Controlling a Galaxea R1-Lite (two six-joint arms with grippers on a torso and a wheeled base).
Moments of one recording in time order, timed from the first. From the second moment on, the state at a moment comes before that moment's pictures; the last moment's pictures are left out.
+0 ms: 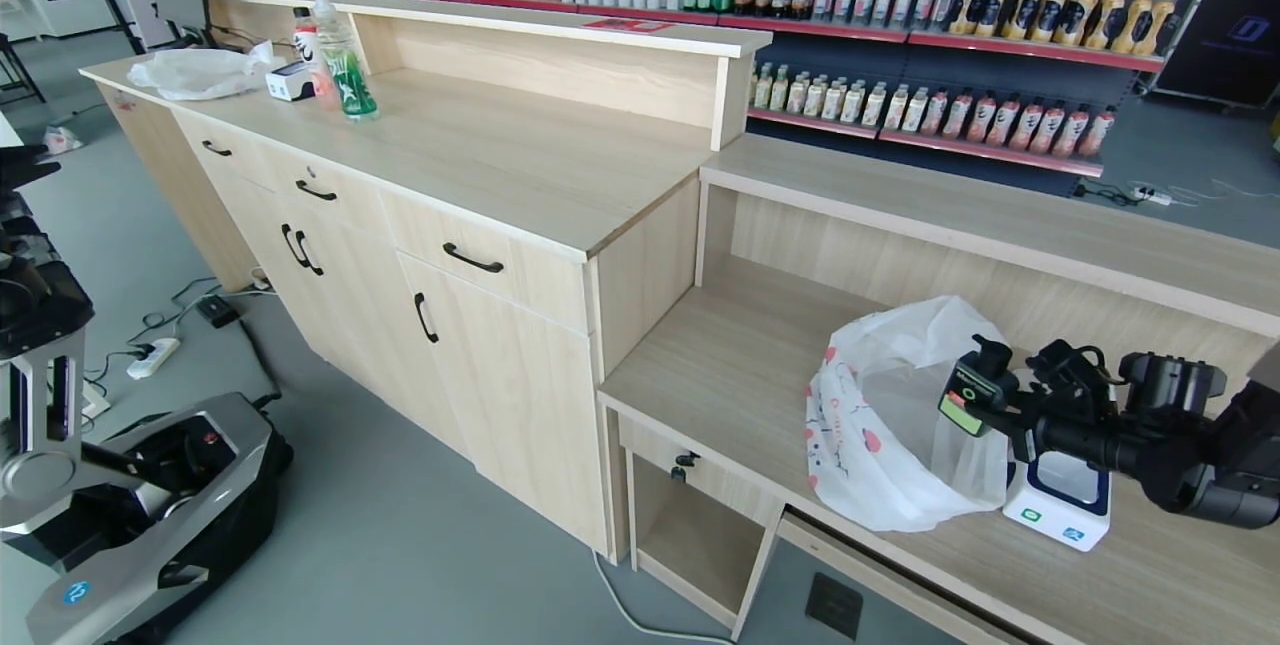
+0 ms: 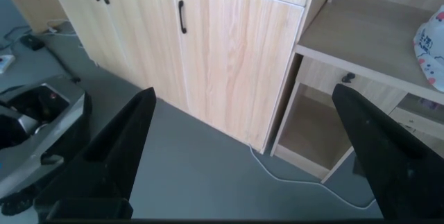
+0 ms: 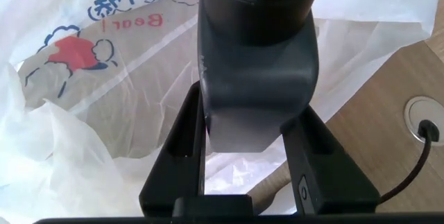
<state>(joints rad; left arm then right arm) 0.00 0.00 0.00 0.00 -0.03 0.00 -0.35 2.39 -0.93 -1.02 0.68 -0.56</state>
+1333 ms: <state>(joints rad) 0.00 0.00 0.00 0.00 -0.03 0.00 -0.24 2.60 -1.22 -1.06 0.68 -0.46</state>
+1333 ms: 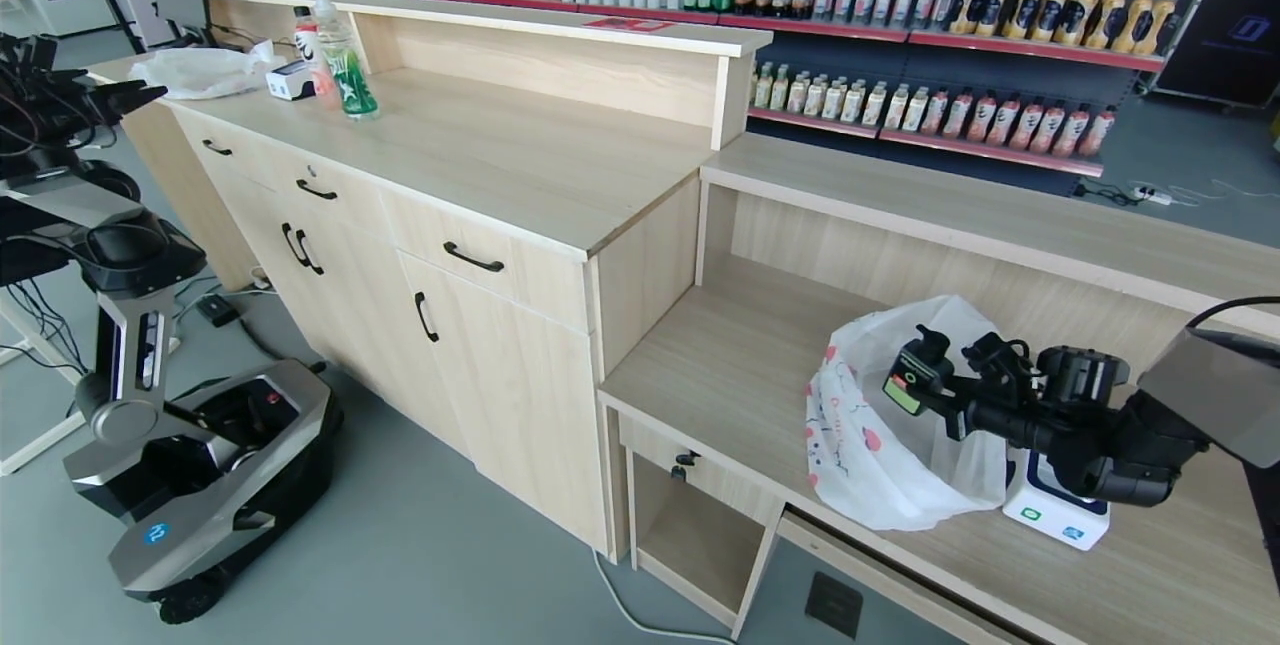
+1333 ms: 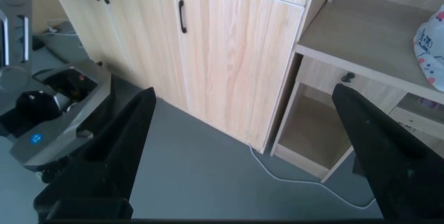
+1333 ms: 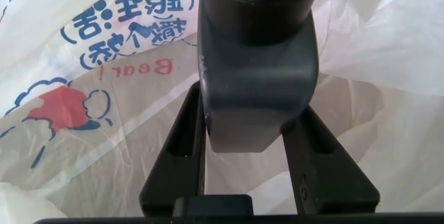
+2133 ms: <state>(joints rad) 0.00 0.00 0.00 0.00 -0.03 0.00 -0.22 2.67 -1.29 -1.06 0.68 -0.46</state>
